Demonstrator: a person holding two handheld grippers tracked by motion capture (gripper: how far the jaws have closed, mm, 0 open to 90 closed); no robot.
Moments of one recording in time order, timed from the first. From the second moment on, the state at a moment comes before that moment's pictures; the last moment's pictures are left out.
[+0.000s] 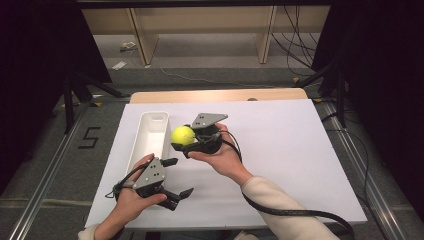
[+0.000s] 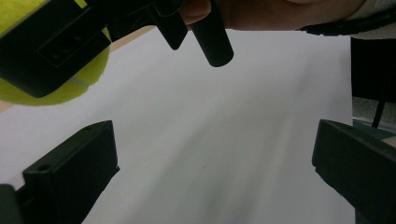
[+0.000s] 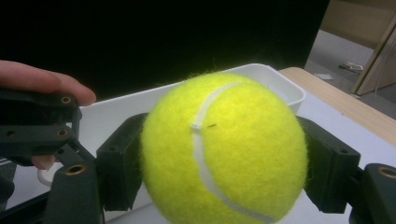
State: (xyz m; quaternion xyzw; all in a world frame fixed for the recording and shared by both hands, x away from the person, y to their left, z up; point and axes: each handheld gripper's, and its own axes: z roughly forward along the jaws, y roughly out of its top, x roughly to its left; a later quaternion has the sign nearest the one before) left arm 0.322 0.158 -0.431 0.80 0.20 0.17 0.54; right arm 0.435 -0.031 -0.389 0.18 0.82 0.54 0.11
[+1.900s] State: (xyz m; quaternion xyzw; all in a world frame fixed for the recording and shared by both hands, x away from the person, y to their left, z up) left arm 0.321 0.157 -0.430 0.80 0.20 0.17 0.54; right arm 0.446 -0.005 -0.381 0.17 0.82 0.53 0.10
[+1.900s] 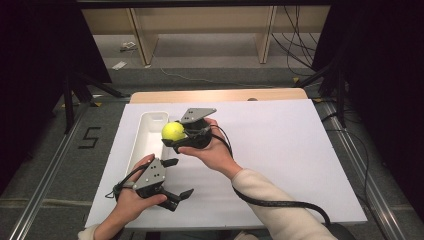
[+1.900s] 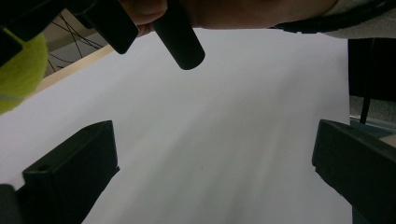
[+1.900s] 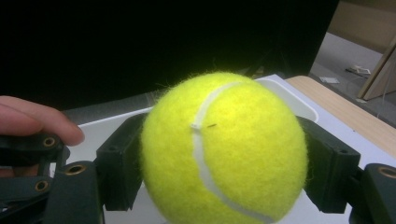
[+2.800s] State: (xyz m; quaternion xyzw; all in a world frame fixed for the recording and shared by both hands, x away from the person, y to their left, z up) left arm 0.320 0.157 -0.430 0.80 0.20 0.17 0.54; right arm 0.453 0.009 -0.378 0.17 0.82 0.53 0.09
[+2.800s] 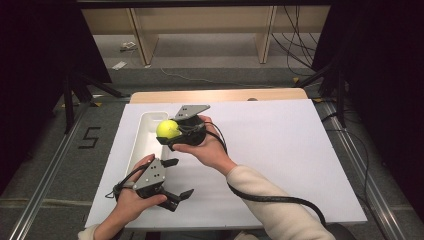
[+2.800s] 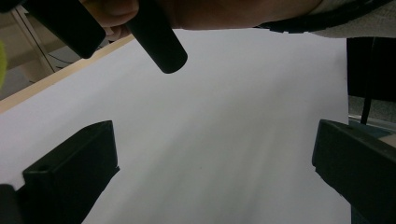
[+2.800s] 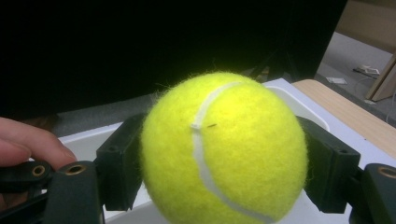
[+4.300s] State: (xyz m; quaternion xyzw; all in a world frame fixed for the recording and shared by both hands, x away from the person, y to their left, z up) left arm 0.320 0.157 -0.430 0.80 0.20 0.17 0.54; right arm 0.461 0.031 -0.375 0.16 0.83 0.53 0.08
